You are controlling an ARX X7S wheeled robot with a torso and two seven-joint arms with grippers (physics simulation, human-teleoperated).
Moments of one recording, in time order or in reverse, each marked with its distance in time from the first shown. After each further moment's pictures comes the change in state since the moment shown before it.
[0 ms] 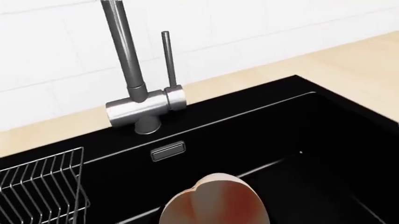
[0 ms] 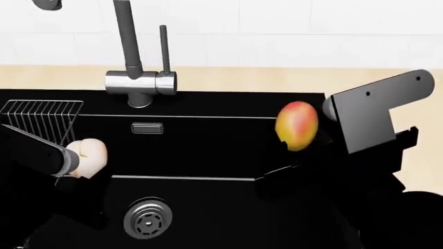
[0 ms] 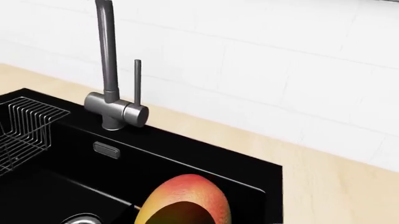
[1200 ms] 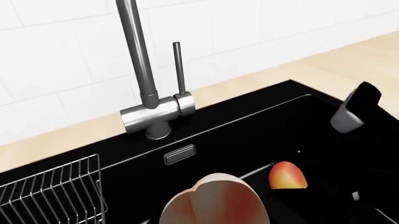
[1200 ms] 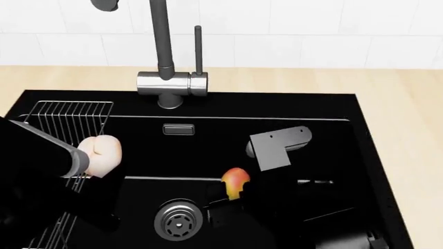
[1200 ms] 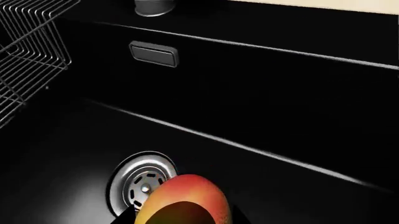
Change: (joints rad) left arm -0.036 0.021 0.017 0.039 -0.023 -0.011 0.004; right arm 0.129 -0.412 -0.335 0.884 -0.271 -0.236 -0.294
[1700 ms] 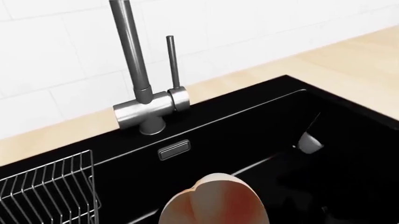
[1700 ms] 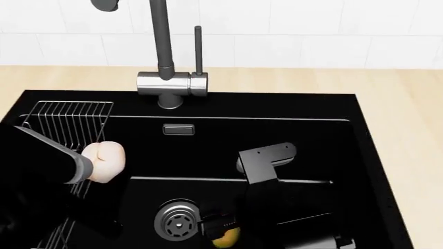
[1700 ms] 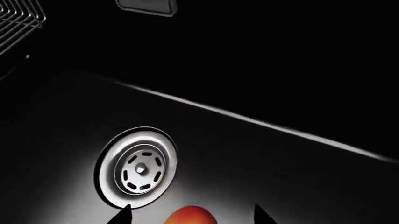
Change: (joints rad) left arm 0.013 0.001 0.012 0.002 0.005 0.007 0.009; right arm 0.055 -0.135 -0.065 0.368 -0.096 -0.148 -0.124
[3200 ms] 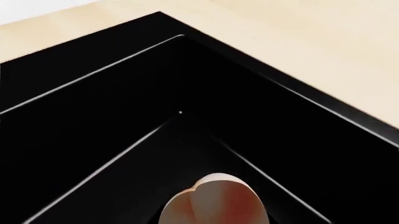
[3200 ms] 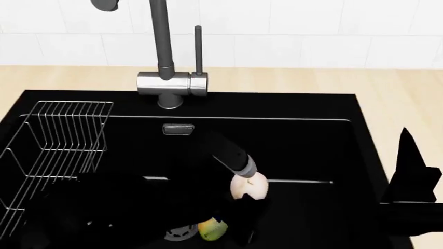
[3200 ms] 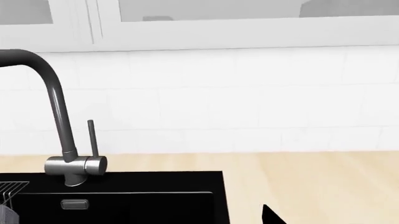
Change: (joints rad) left arm -0.313 0.609 0.385 -0.898 0.209 0.102 0.496; right arm -0.726 0.837 1.184 -1.608 0.920 0.315 0.790
